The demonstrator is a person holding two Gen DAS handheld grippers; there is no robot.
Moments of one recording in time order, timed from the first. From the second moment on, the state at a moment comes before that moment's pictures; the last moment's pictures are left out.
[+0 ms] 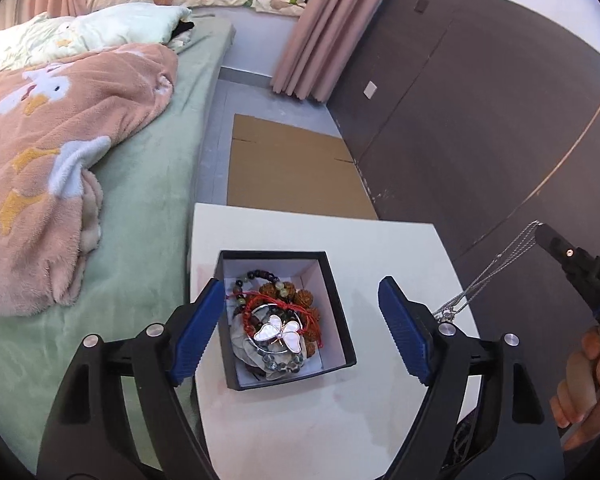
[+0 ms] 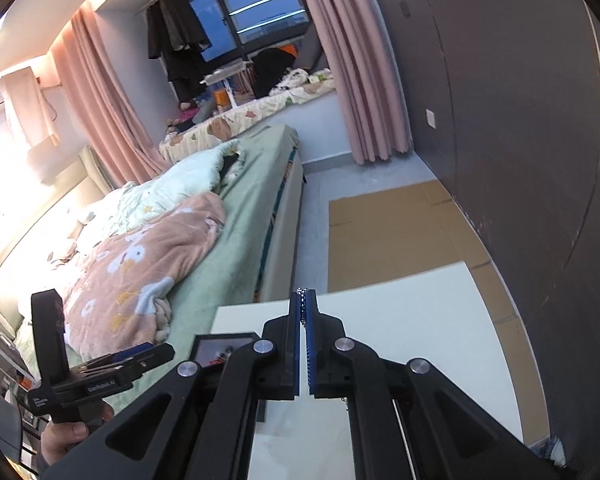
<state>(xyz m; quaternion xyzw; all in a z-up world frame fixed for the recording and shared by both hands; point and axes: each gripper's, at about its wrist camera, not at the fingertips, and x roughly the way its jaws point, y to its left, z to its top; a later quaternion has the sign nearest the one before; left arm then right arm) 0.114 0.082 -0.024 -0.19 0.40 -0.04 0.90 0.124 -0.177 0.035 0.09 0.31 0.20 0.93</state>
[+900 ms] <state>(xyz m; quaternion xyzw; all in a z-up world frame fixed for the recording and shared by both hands) 0.085 0.197 0.002 -0.30 0.34 0.02 0.89 0.141 0.001 0.028 0.02 0.36 0.29 0.88</state>
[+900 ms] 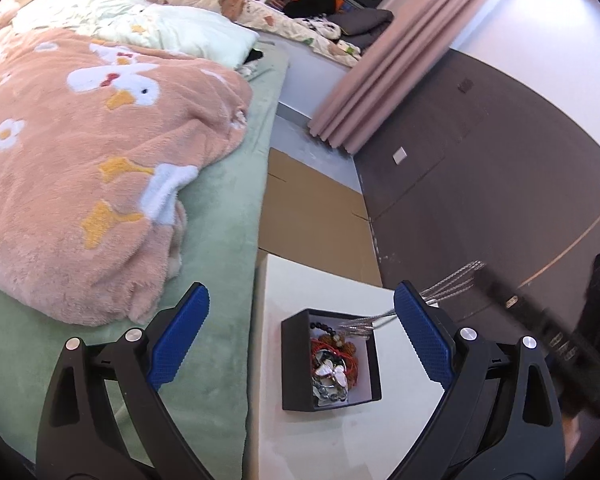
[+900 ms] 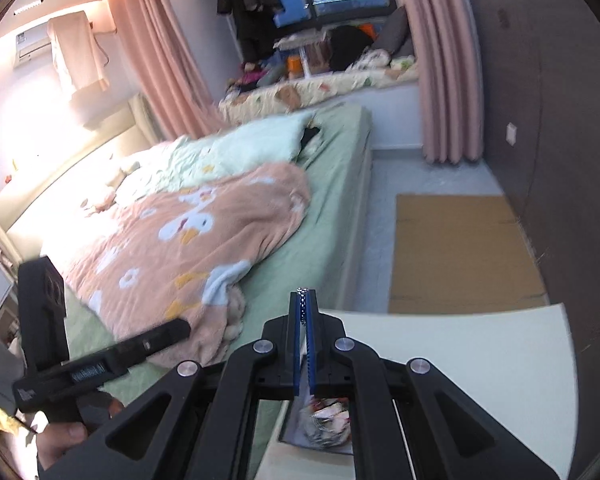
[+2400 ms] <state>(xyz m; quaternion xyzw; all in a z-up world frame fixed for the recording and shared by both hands) 0.005 0.044 0.000 -0.06 0.33 0.01 0.94 0.033 -0.215 -0.021 0.05 0.34 0.18 0.92</state>
